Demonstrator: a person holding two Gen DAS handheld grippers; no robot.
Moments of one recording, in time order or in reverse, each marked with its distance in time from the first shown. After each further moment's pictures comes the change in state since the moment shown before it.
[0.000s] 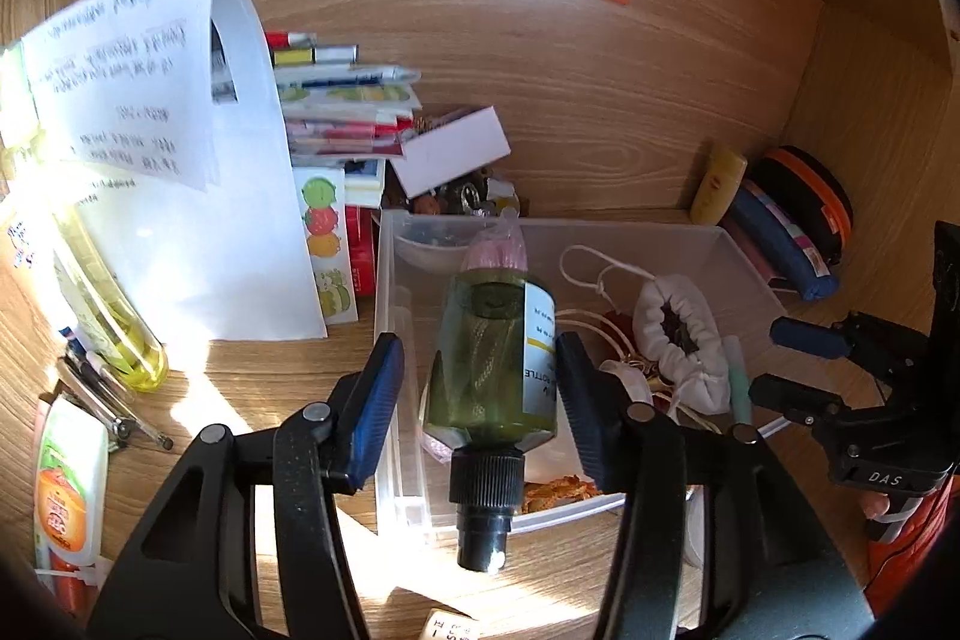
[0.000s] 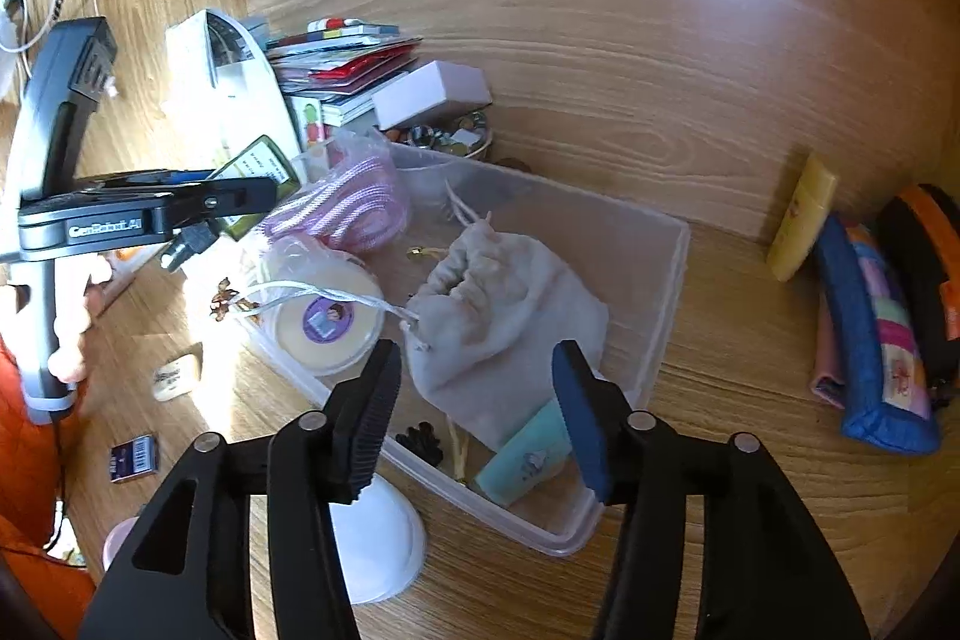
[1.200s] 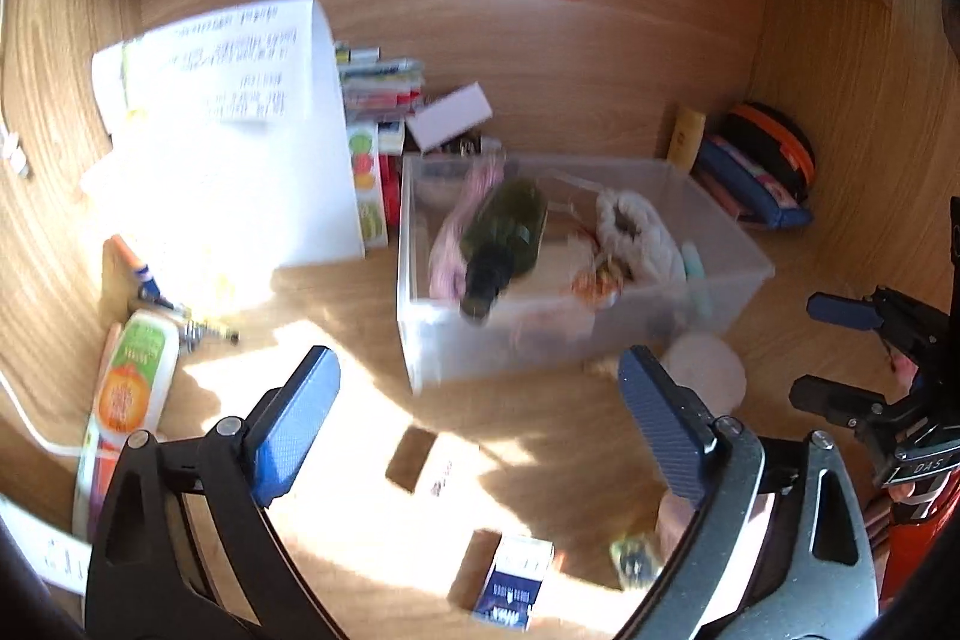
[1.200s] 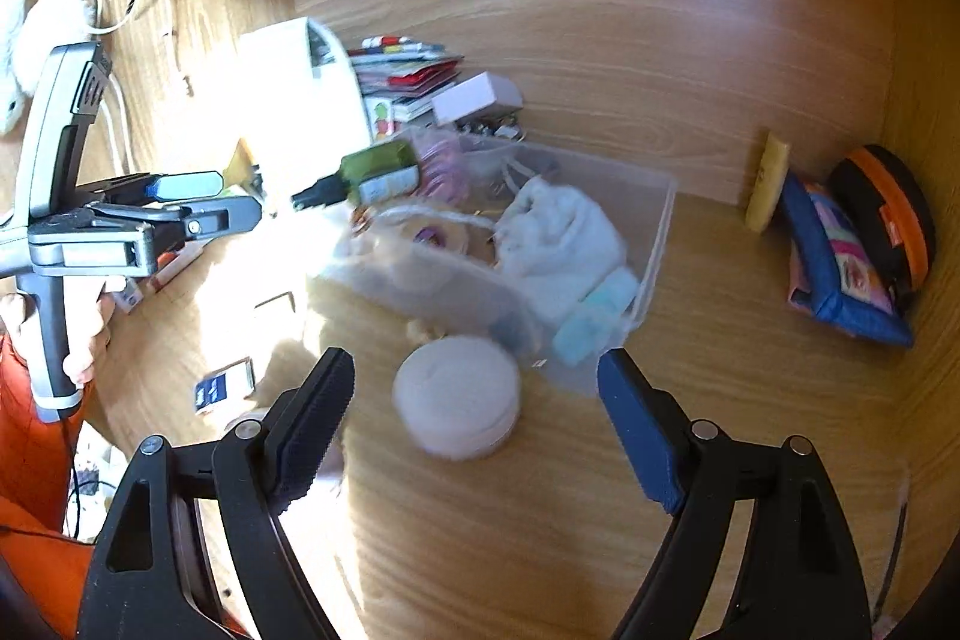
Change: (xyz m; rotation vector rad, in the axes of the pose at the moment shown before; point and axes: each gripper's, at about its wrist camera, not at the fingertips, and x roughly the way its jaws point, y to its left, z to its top) left arm -0.079 -0.018 -0.072 0.070 0.006 0.056; right arm -0.072 0.047 -0.058 0.027 -0.038 0.036
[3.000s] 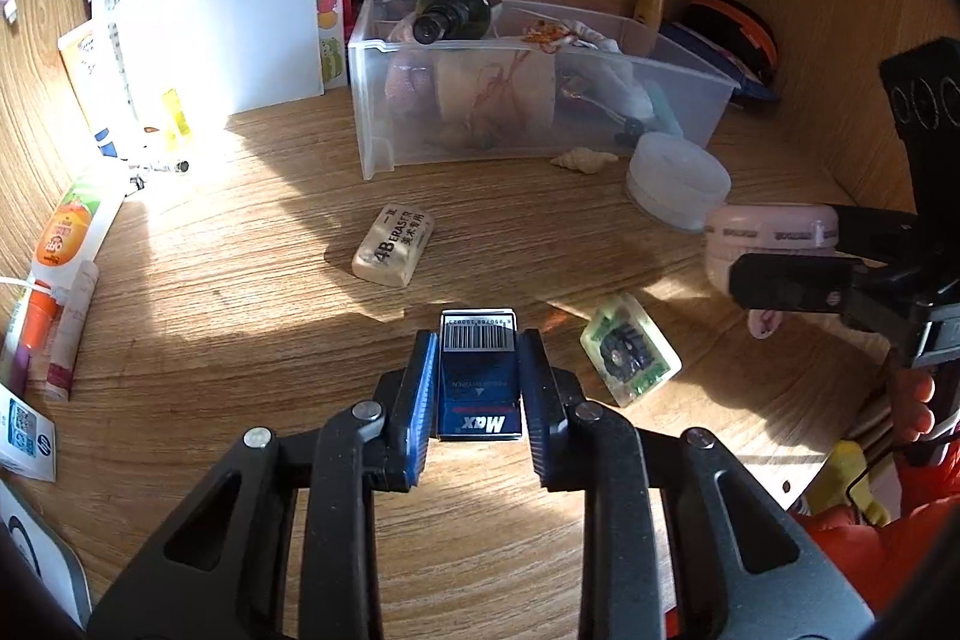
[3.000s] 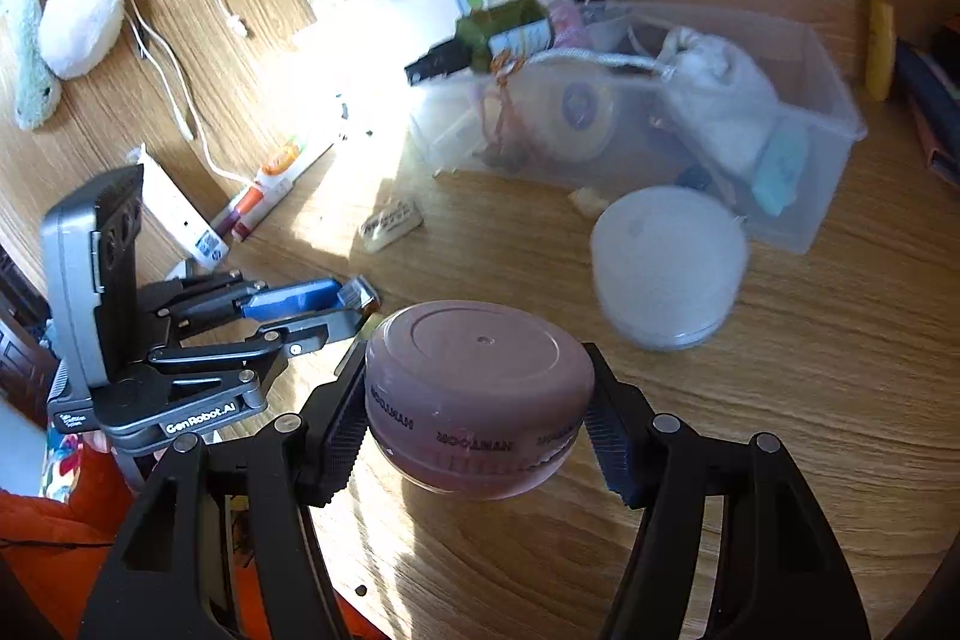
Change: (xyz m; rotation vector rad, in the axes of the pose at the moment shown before) left arm 0.012 -0.007 -0.093 0.019 0.124 -0.091; right arm 0.036 0.040 -0.034 0.124 0.141 0.241
